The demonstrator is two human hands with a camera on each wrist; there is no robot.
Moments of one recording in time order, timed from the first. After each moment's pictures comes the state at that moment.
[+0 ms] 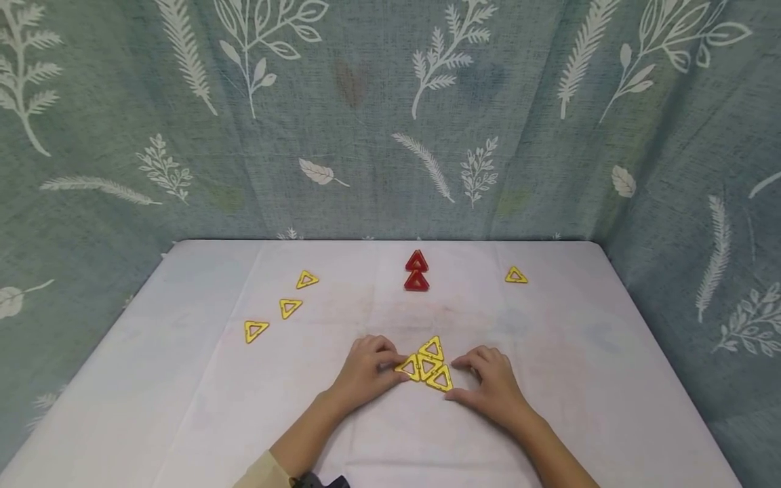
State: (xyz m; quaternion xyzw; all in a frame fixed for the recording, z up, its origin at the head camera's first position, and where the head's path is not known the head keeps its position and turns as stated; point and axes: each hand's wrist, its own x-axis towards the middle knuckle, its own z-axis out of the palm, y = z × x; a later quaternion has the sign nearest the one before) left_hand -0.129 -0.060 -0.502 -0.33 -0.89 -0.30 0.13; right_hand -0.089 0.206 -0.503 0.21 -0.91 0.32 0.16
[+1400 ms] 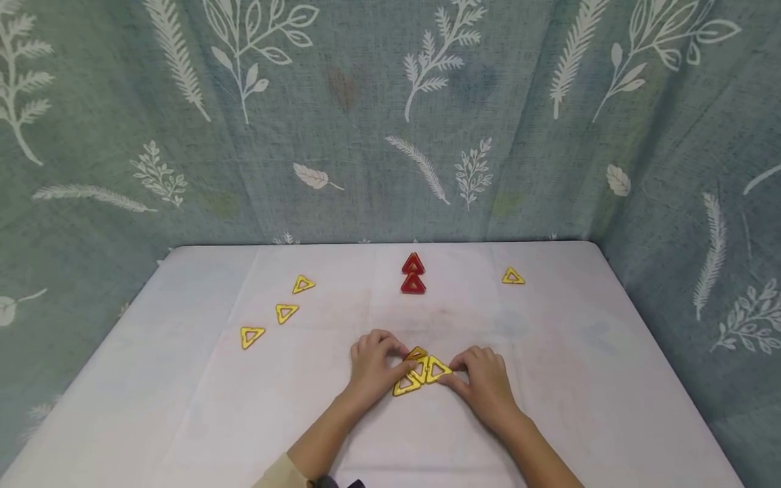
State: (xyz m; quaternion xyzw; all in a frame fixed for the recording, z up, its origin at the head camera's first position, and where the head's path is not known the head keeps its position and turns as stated) left_hand -0.126 -0.025 -0.492 -0.14 -0.91 -0.38 0.06; right_hand -0.093 0.189 -0.502 0.17 -0.93 0.26 0.22
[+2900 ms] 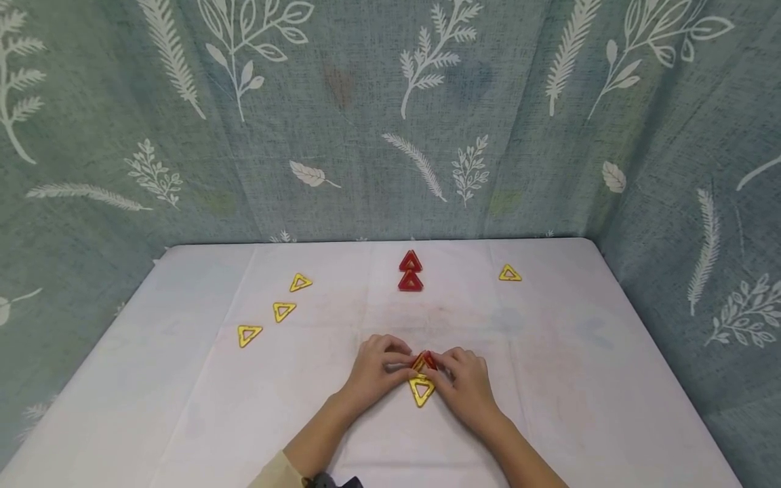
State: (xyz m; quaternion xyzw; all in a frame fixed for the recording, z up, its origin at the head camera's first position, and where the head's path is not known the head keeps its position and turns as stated) left_hand -0.126 -0.032 -0.500 -0.31 -0.88 -0.34 0.13; right_hand -0.087 0.164 -0.502 0.15 -0.90 0.34 0.21
